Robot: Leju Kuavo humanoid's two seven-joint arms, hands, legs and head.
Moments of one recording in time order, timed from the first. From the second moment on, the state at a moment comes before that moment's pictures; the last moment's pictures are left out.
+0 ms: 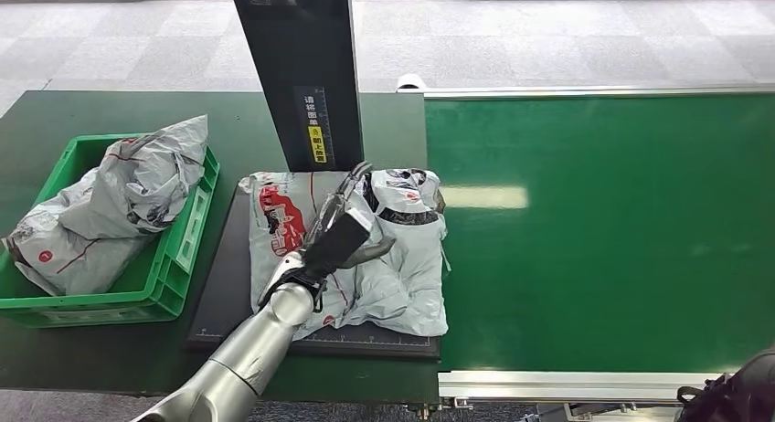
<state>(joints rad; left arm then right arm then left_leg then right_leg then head) -0.60 -0.21 -0.46 -0.70 -0.63 0.25 -0.30 0.08 -0.02 -0.11 -2.07 0.37 -0.55 -0.59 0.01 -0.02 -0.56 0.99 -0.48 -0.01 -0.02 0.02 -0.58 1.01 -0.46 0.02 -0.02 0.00</state>
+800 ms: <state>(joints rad) -0.74 -0.20 -0.54 -0.45 -1.21 0.10 0.19 0.04 0.01 -0.10 -2.03 0.41 -0.50 -0.56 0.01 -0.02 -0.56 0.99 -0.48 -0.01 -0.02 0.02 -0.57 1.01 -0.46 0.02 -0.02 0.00</state>
